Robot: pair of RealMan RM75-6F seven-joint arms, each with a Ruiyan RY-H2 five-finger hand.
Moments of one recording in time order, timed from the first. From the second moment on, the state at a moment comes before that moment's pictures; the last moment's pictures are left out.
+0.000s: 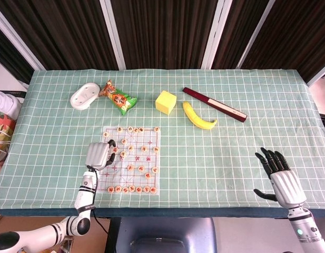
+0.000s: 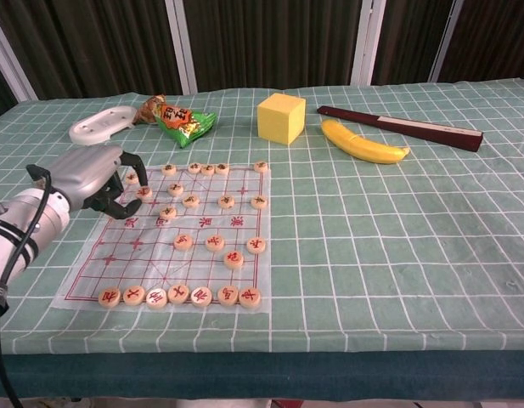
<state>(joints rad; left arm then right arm) -0.63 -1.83 -0.26 -1.15 1.10 1.13 0.45 0.14 -1.18 0.00 -1.55 -1.62 1.45 -0.02</state>
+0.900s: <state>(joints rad) -0.60 -1.82 -0.24 -1.09 1.08 1.10 0.42 0.15 -1.17 -0.01 -1.56 -1.63 1.43 0.00</state>
